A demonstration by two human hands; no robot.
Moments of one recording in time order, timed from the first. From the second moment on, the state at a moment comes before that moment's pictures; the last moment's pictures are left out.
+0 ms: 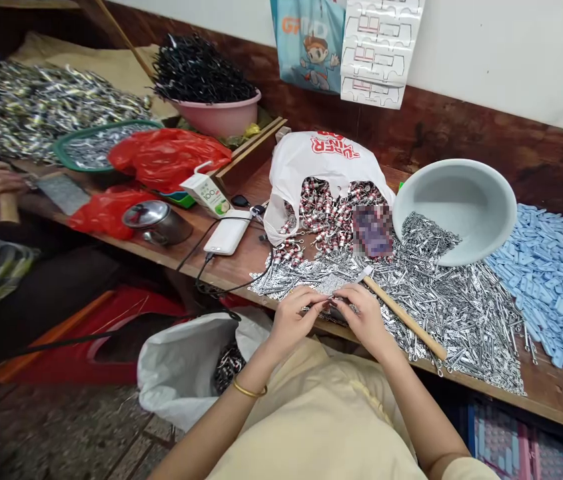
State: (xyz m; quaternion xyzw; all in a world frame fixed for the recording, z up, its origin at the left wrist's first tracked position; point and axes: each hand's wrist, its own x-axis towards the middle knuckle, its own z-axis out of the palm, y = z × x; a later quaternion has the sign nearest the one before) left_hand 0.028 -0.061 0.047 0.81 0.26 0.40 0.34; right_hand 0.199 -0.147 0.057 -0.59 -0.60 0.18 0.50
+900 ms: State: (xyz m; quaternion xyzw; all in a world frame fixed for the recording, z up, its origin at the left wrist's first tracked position) left_hand 0.022 -0.060 0.053 0.79 0.18 0.36 0.47; right_hand 0.199 -0.171 0.057 -0.58 -0.58 0.24 0.52
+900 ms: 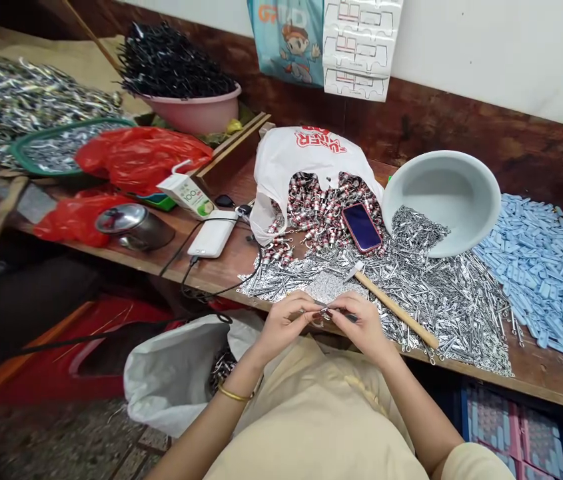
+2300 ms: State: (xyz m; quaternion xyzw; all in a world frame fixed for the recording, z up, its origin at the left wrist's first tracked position) left_hand 0.005 -0.057 -0.014 0.54 0.46 0.29 0.64; right_hand 0.355 -0.164 0.029 -0.82 -0.57 0.04 0.07
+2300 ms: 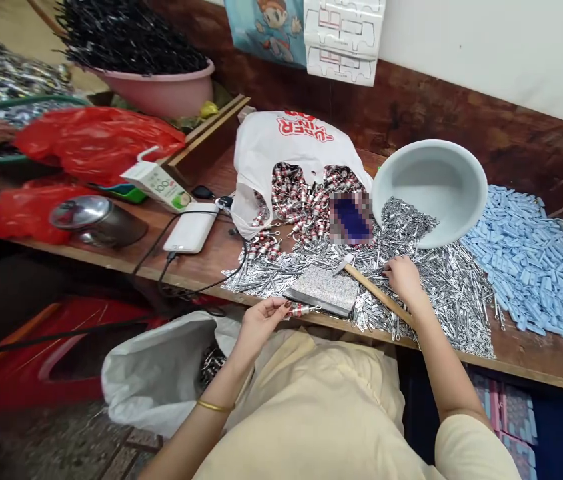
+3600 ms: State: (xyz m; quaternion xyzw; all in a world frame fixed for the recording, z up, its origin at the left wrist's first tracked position) left_hand -0.011 -0.002 -0.002 0.54 0.42 0.18 0.70; right_hand 0.285 -0.141 0.044 -0.65 -0.30 0.29 0.64
